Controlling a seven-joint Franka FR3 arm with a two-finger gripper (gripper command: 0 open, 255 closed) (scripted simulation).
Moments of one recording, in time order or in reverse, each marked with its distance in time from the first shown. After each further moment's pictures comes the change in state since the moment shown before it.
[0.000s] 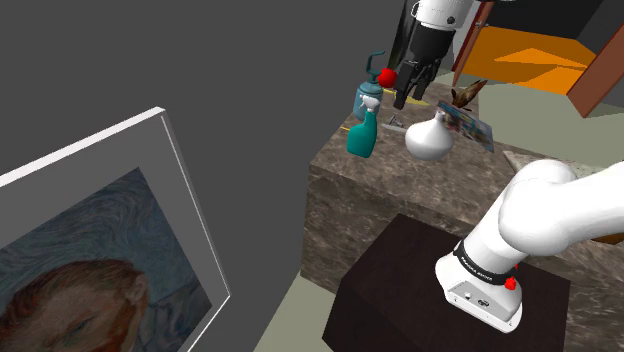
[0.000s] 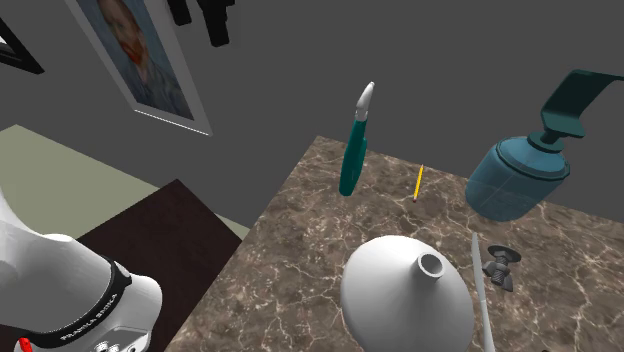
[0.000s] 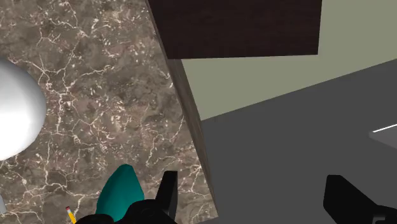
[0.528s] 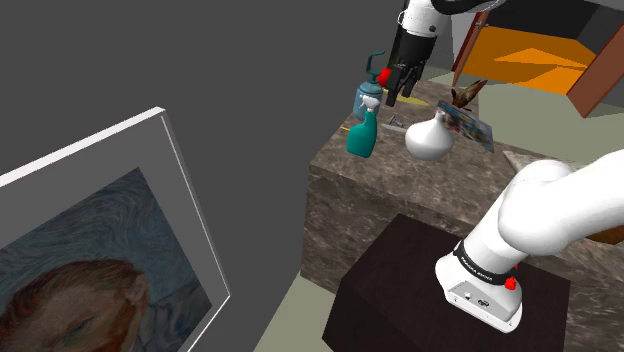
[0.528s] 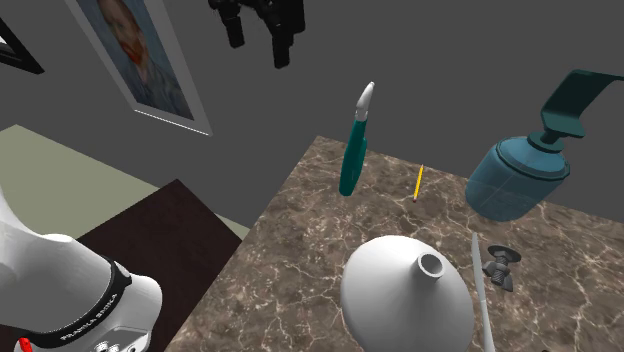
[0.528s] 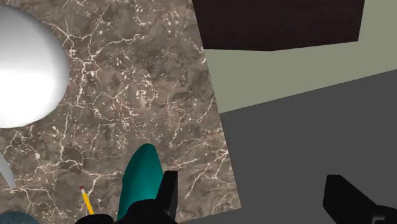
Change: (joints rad) arm -0.013 0.163 -0.096 0.046 -0.060 0.111 -0.151
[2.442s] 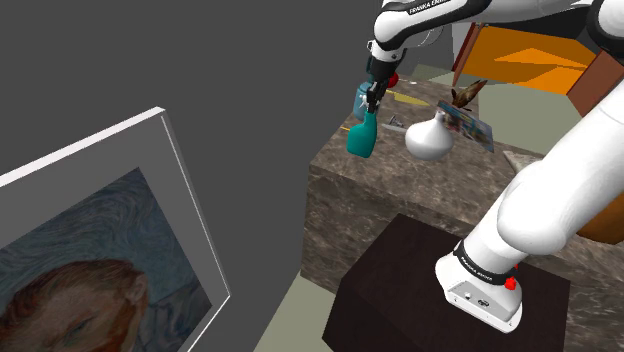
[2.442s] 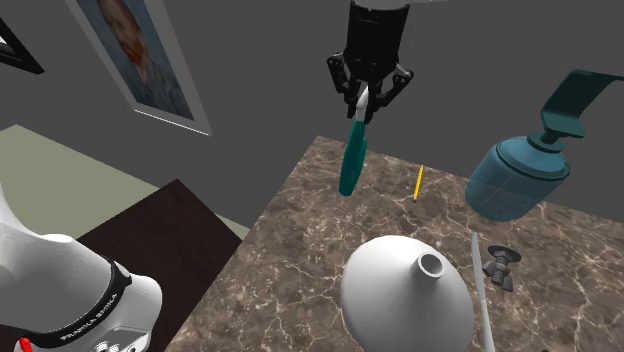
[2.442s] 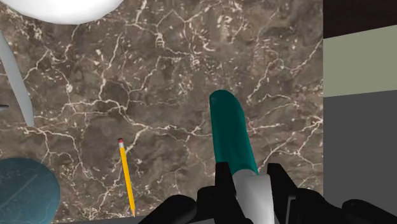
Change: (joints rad) arm -0.013 0.492 -0.166 0.197 0.012 0.290 -0.335
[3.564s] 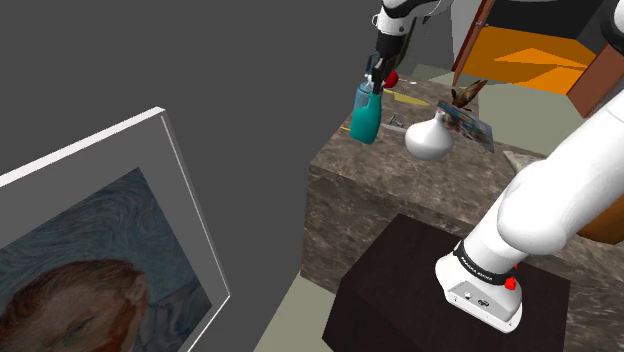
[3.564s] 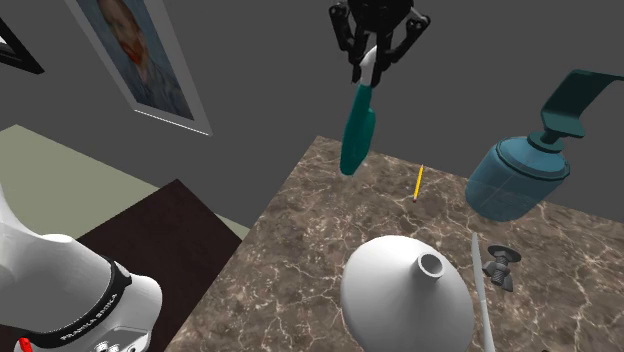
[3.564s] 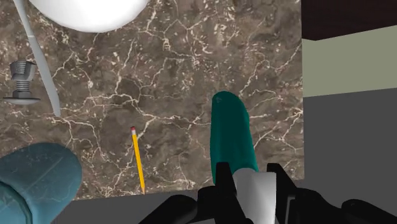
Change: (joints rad) arm 0.003 -0.038 0.006 0.138 -0.009 -0.176 0.008
